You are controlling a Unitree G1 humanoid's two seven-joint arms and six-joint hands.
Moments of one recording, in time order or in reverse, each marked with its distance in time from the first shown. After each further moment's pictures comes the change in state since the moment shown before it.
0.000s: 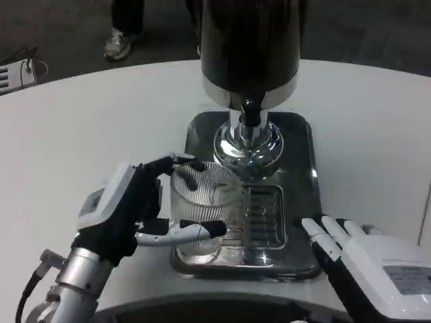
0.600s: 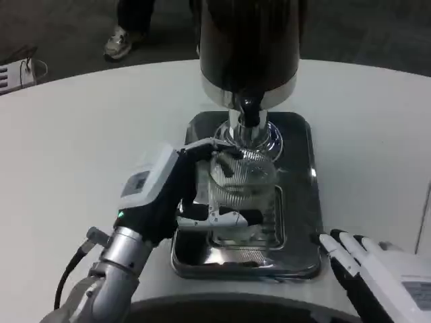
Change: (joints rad) left arm -0.185 -0.039 -0.177 0.190 0.083 0.014 0.180; right arm 0.077 0.002 -0.099 -0.002 0.081 -0.054 -0.020
